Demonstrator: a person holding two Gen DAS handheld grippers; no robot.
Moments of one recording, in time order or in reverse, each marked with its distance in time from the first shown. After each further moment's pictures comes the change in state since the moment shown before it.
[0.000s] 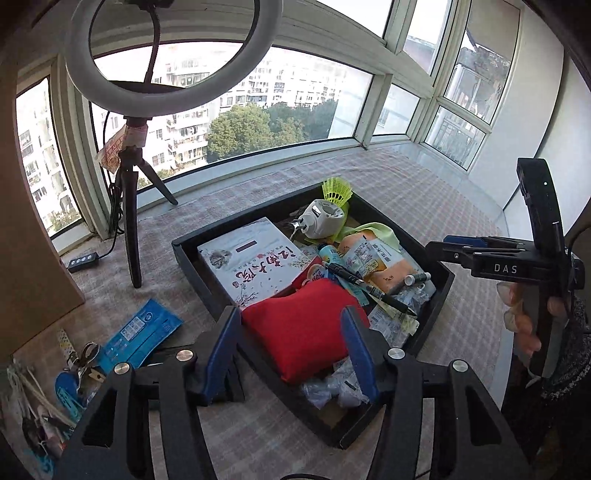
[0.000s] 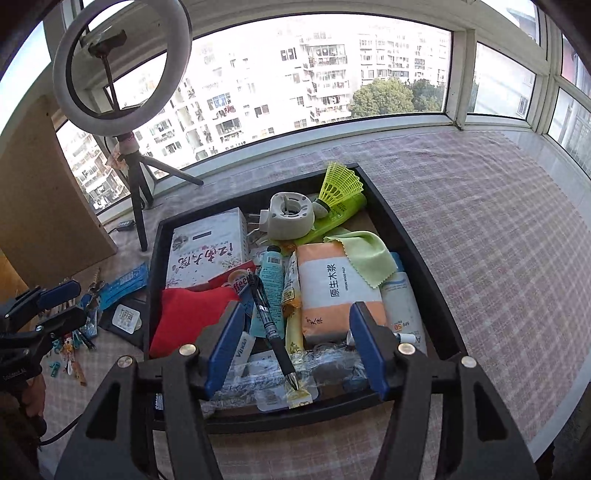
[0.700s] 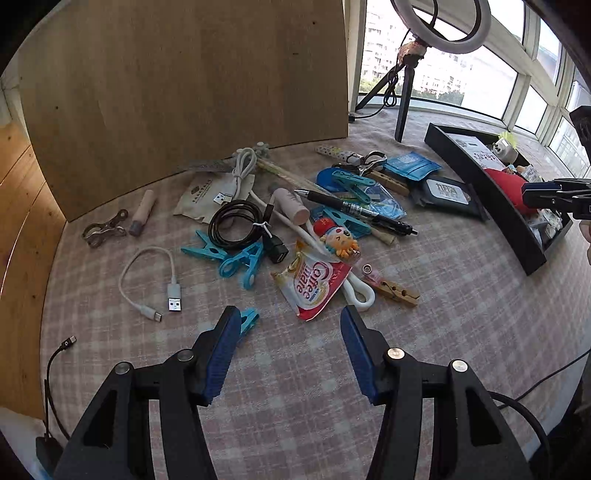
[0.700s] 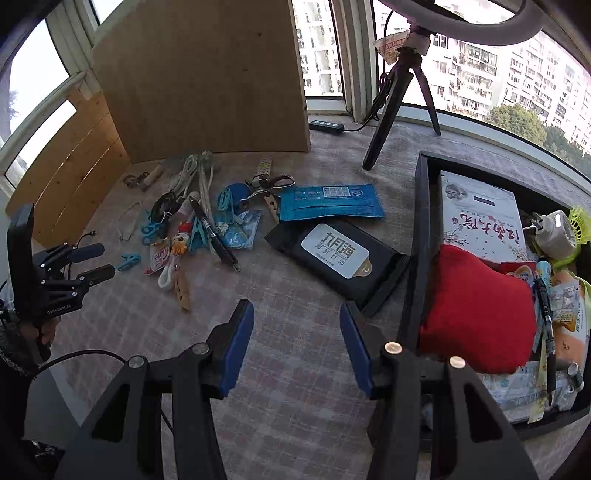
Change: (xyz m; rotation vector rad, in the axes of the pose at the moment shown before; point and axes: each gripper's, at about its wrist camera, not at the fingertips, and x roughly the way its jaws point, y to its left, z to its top) left arm -0.134 0.199 -0.215 -0.221 0.127 0.449; right arm 0.049 0.263 -0.083 -0.496 0.206 0.351
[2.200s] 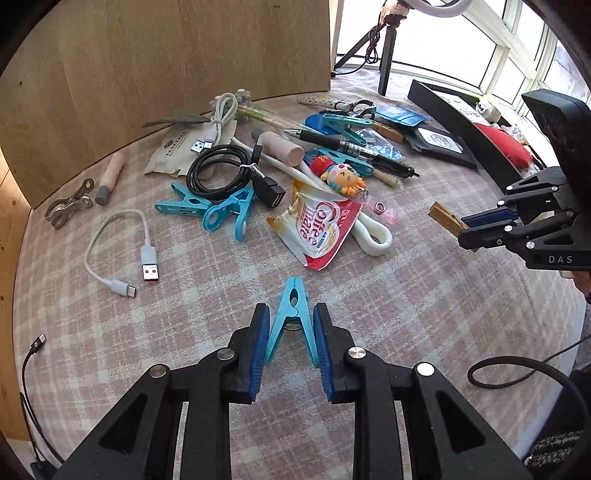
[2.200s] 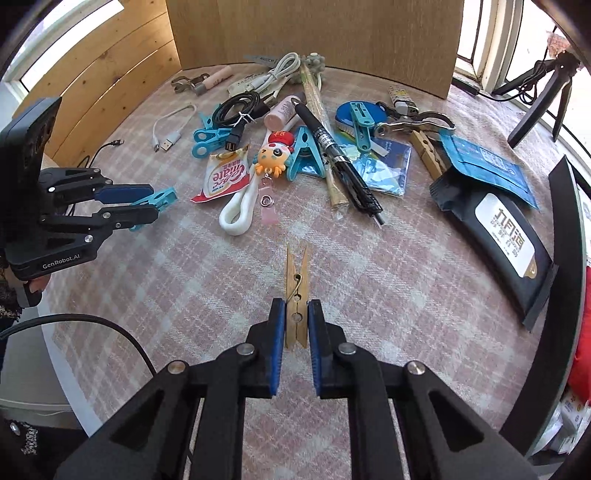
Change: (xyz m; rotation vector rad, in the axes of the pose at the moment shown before) left arm 0.023 -0.003 -0.012 0.070 0.065 -0.157; right arm 0.074 0.077 -0.018 -0.133 0.157 0.068
